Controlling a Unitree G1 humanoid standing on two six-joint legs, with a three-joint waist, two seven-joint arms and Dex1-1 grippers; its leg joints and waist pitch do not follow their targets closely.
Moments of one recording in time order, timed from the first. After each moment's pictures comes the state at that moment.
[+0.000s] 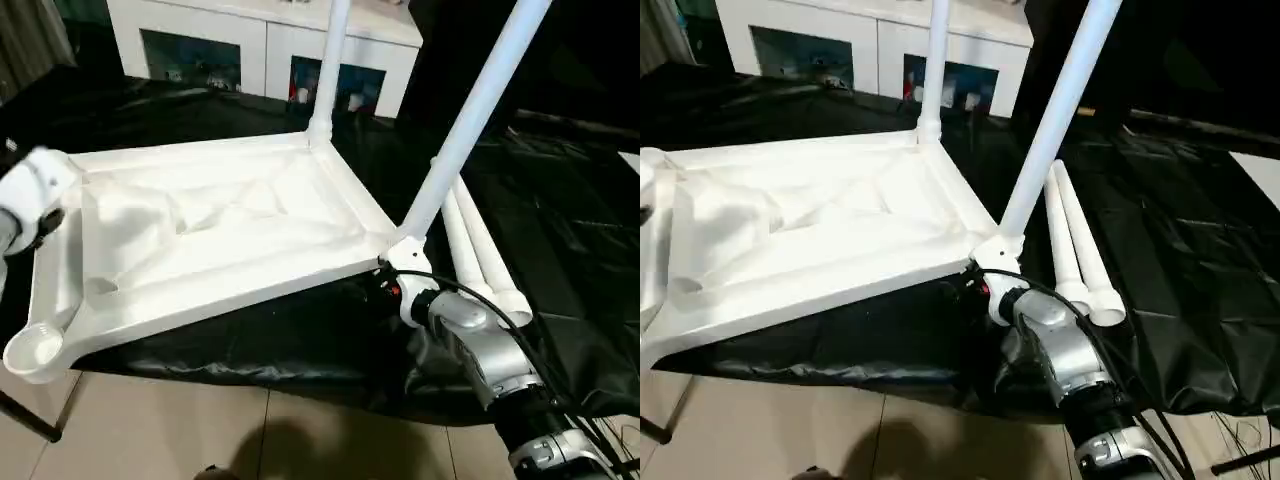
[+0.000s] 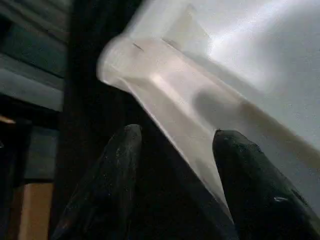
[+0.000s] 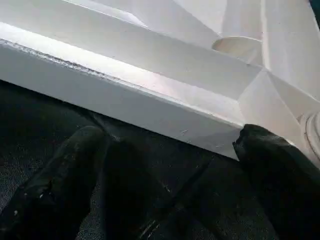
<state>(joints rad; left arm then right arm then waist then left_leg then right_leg) -0.61 0.87 -0.04 0.66 0.33 0.34 -0.51 -0.42 -0.20 0.20 0.45 0.06 0.24 0.48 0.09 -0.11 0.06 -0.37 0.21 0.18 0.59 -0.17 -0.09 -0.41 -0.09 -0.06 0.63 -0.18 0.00</state>
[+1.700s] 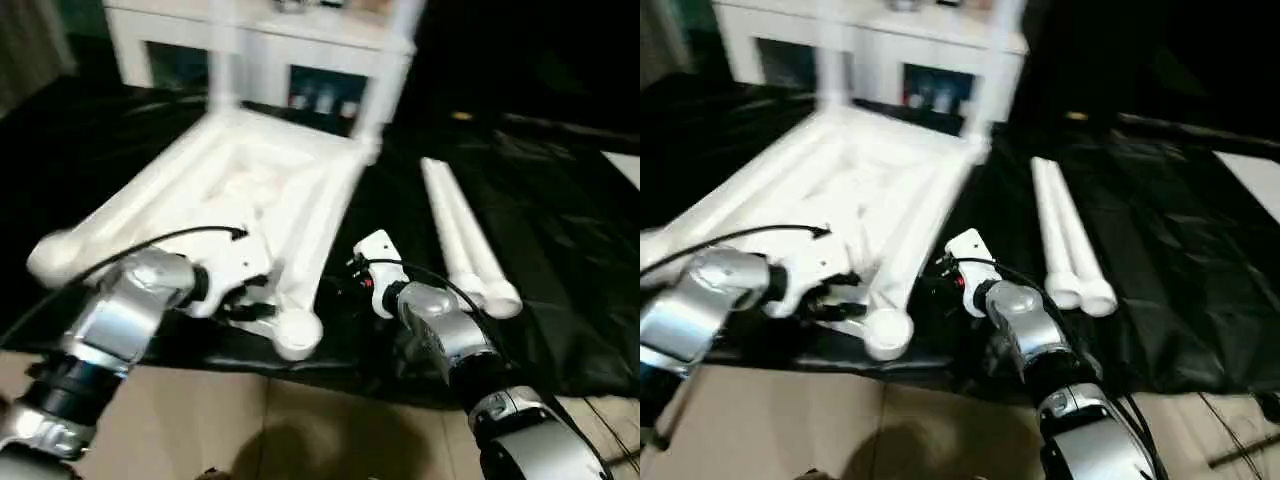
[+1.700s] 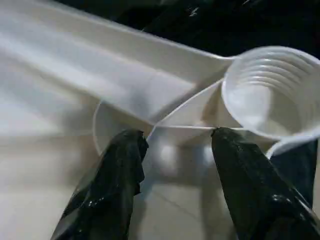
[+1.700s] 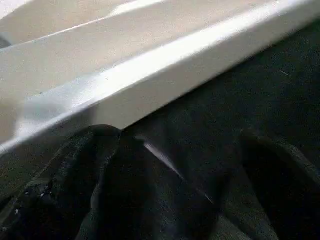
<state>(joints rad) -0.49 0.52 -0.34 0.14 0.13 0.43 -1.07 -0.62 -0.06 0.16 0.85 0.01 0.09 0.49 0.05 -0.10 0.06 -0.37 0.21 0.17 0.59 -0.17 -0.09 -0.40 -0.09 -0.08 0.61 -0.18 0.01</state>
